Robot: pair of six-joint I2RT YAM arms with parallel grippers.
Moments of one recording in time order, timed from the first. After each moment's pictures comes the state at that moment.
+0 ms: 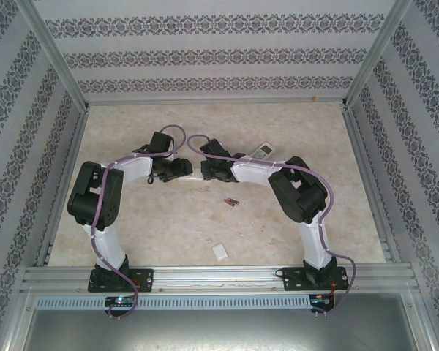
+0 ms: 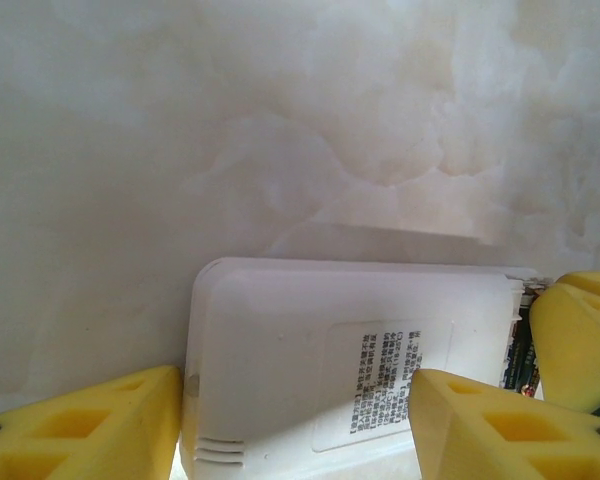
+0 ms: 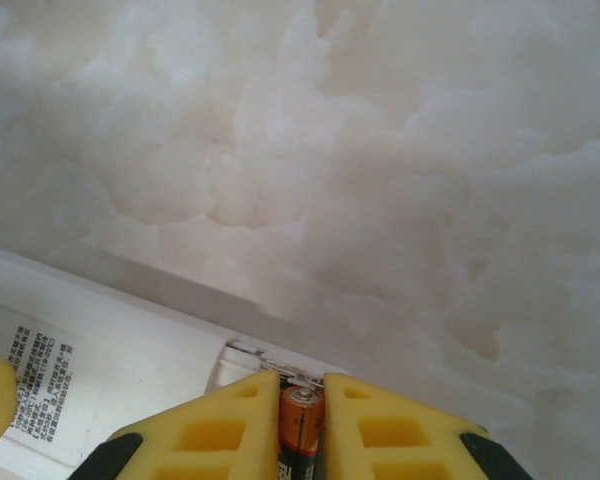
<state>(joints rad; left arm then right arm) -0.25 1.85 1.09 -0.33 0.31 -0.52 0.71 2.09 1.38 -0.23 0.08 0.55</state>
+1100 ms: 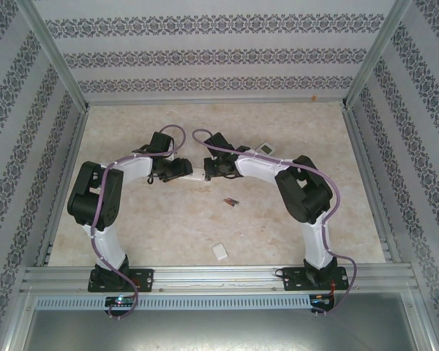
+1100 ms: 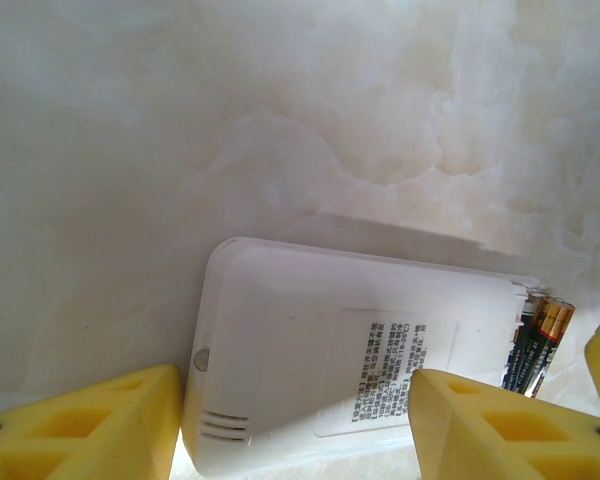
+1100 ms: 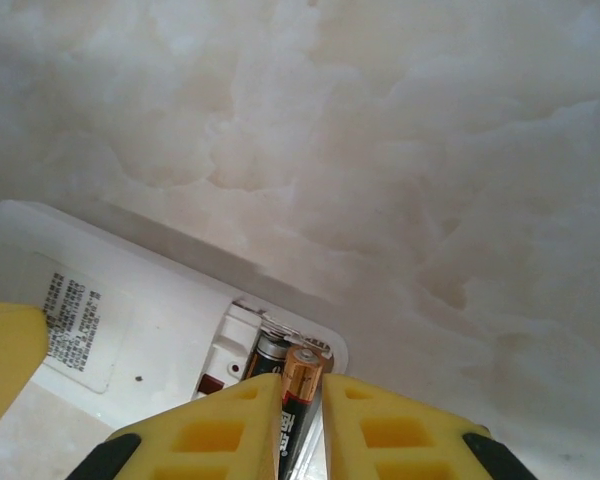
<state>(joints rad) -0.25 1.85 1.09 -0.33 0.31 -0.52 0.68 2.06 1.43 -0.38 -0.02 0.53</state>
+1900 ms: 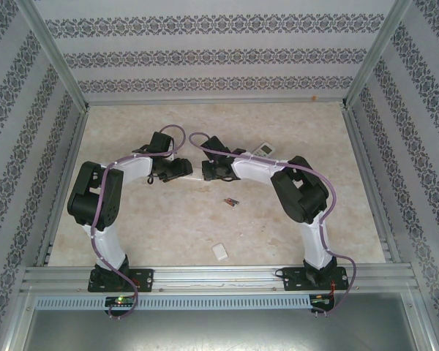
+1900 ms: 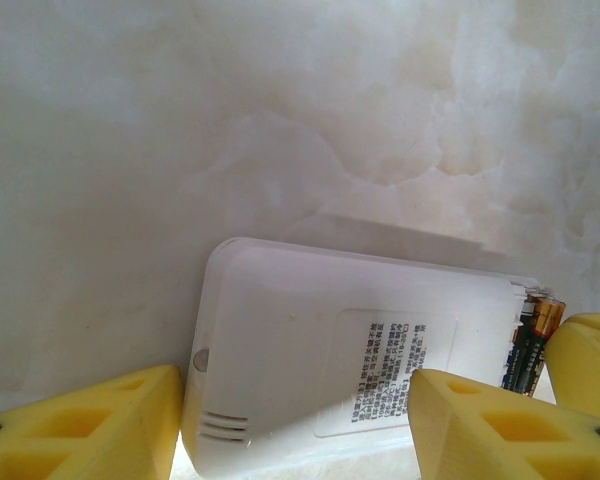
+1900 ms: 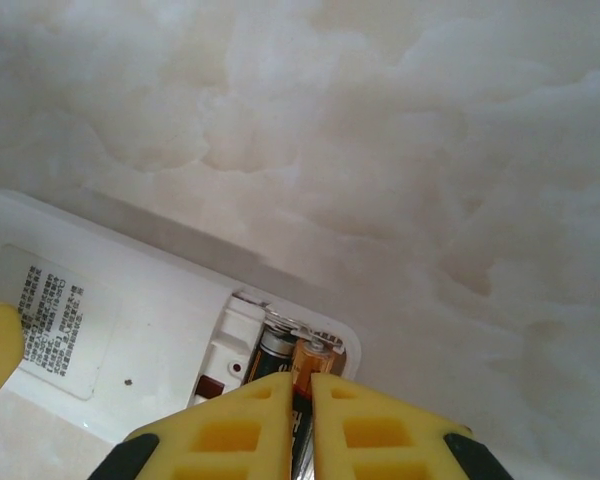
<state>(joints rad) -0.25 1.85 1.09 -0.33 0.31 -0.52 0.71 2.09 1.43 -0.37 0.02 0.57</state>
